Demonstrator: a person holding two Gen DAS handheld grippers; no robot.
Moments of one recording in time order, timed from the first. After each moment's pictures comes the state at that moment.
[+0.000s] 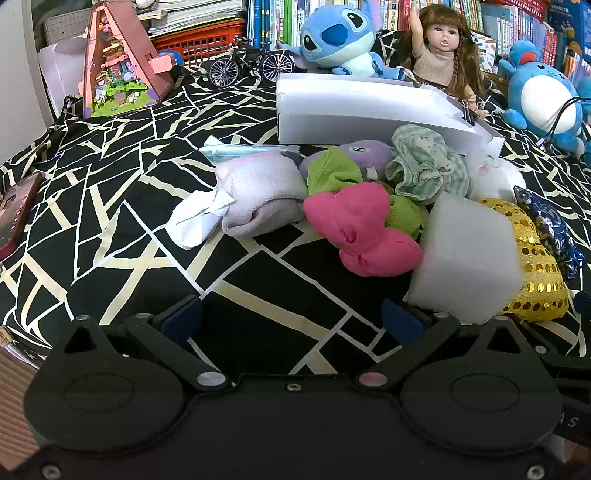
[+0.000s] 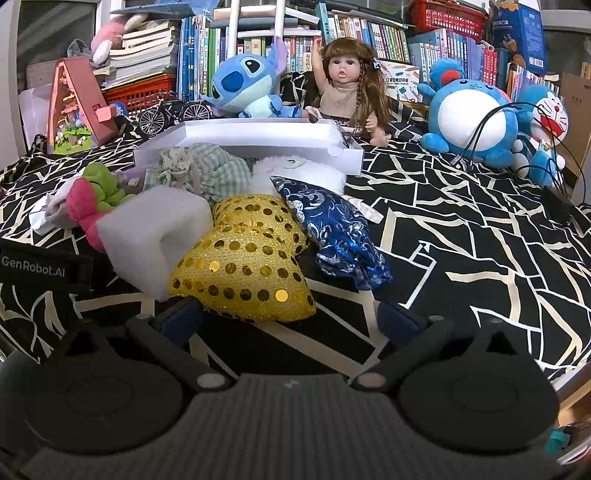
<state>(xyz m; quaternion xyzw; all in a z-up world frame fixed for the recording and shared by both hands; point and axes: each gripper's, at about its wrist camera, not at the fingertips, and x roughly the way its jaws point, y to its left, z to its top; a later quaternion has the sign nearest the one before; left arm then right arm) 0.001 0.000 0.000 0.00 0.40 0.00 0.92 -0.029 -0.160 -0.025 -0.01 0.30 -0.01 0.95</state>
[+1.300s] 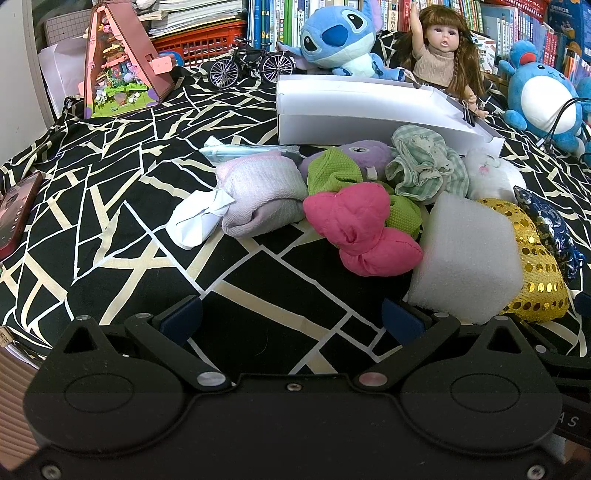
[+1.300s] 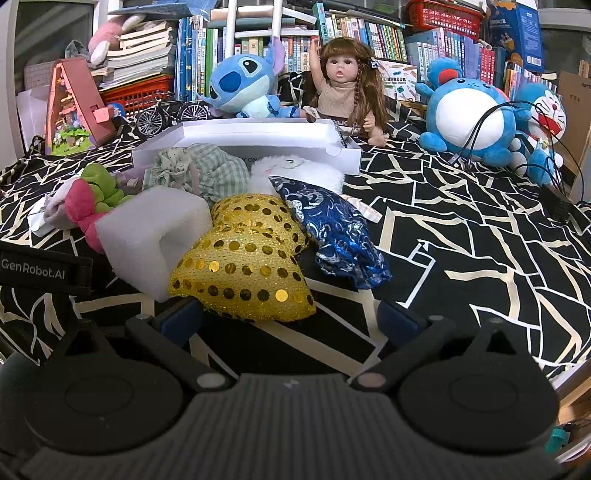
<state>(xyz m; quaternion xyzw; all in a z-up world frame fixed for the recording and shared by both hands) 0.001 0.000 0.000 0.00 0.40 0.00 0.92 -0.030 -0.159 -0.023 0.00 0.31 -0.02 0.95</state>
